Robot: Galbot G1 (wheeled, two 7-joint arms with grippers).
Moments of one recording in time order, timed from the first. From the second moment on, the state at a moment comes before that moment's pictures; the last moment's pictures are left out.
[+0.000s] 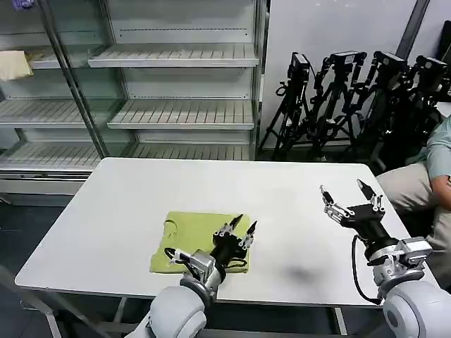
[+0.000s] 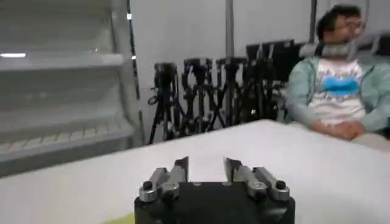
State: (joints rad) left arm 1.04 -1.26 0.05 -2.11 -0.26 0.53 -0.16; right arm -1.29 1.12 0.71 2.30 0.43 -0.46 0.01
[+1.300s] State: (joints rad) left arm 1.16 -1.08 -0.64 -1.92 -0.19 0.06 0.10; right arm -1.21 1.13 0.53 2.12 0.21 -0.31 0.03
